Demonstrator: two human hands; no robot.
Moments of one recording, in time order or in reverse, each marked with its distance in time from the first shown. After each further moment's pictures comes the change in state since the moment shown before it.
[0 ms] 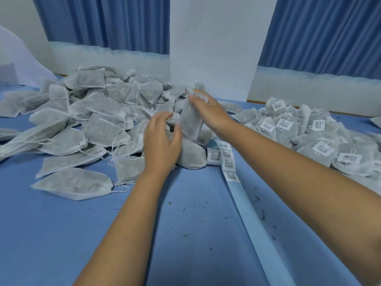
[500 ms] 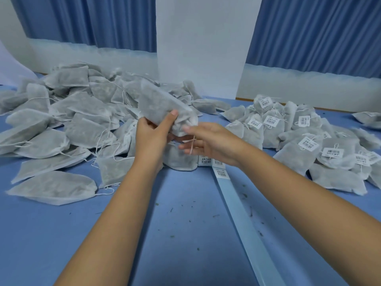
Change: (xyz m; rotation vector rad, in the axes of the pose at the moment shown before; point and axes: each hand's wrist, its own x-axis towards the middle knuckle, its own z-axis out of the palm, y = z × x) left_hand 0.012 0.026 0.008 -0.725 -0.085 -0.606; right_hand -0.065 0.019 -0.026 0.356 -0.326 0.249
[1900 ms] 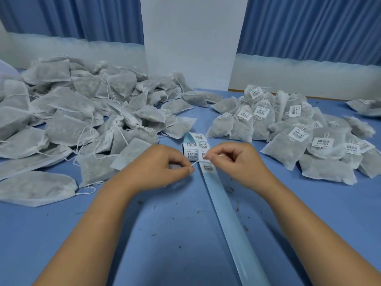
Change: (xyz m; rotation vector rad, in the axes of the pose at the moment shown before) left_hand -0.043 -0.005 -0.009 0.919 -0.794 0.212; right_hand -0.081 0.046 -0.040 -0.487 0.331 -0.327
